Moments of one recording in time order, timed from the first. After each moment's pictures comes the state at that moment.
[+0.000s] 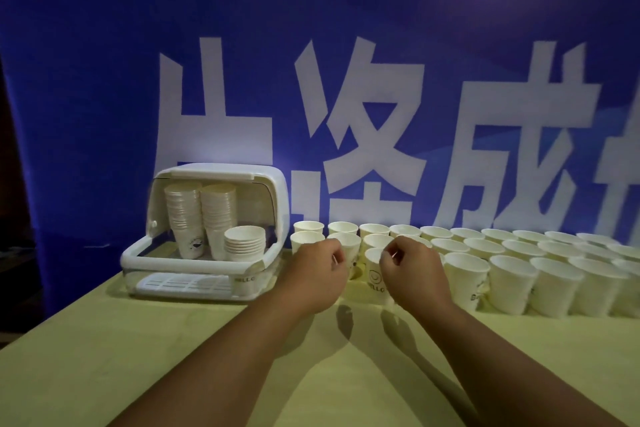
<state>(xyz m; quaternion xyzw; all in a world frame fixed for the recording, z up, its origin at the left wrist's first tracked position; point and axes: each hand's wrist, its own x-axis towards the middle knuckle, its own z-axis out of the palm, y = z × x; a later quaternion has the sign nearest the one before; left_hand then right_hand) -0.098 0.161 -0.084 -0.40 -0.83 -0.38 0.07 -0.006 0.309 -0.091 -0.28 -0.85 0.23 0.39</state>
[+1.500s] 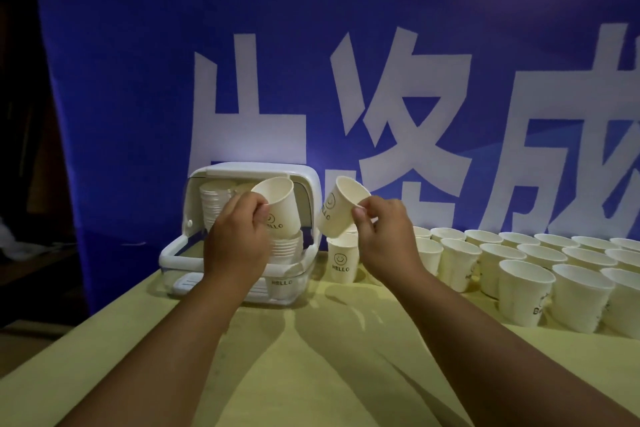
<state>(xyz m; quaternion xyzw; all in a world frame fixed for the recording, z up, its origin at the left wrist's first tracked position) -0.196 0.053 -0.071 -0.28 -0.76 -0.44 0.38 -0.086 0.236 -0.053 -0.14 -0.82 0.32 0.45</state>
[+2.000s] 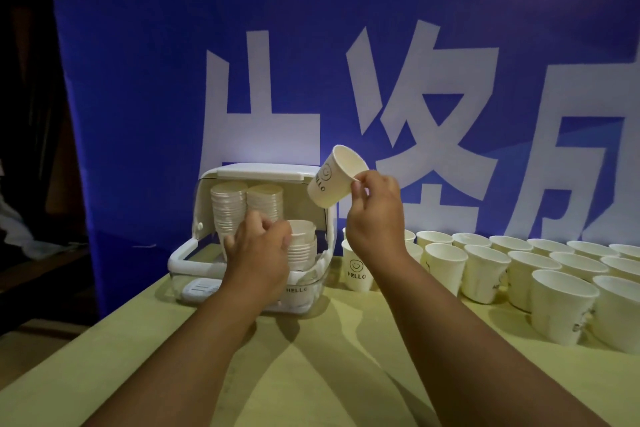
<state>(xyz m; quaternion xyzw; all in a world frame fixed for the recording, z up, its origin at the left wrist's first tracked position) -0.204 0.060 -0.087 -0.24 -0.89 -0.32 0.23 -0.134 0.213 -0.033 -0.12 -0.77 0.35 0.52</state>
